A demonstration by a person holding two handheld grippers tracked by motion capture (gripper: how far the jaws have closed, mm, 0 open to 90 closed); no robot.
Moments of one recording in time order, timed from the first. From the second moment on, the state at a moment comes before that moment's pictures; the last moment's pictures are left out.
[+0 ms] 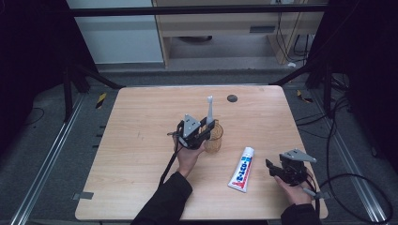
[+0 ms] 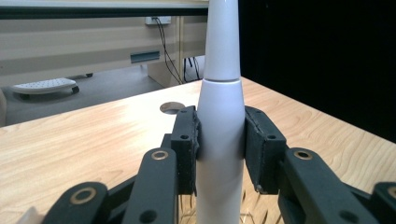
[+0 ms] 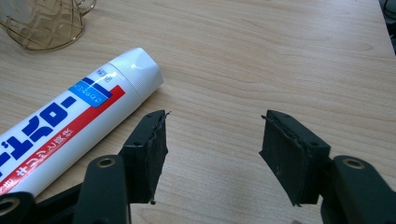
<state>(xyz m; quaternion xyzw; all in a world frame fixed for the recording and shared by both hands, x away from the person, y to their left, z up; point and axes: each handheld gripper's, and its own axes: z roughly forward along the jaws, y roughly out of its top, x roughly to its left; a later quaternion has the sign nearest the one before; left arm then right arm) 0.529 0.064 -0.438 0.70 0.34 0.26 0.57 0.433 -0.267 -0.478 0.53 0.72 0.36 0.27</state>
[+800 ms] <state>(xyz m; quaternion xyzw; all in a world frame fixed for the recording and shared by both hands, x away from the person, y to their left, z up) 0.521 0.072 -0.446 0.71 0.34 0.26 0.56 0.434 -0.266 -0.478 0.52 0.72 0.36 0.27</state>
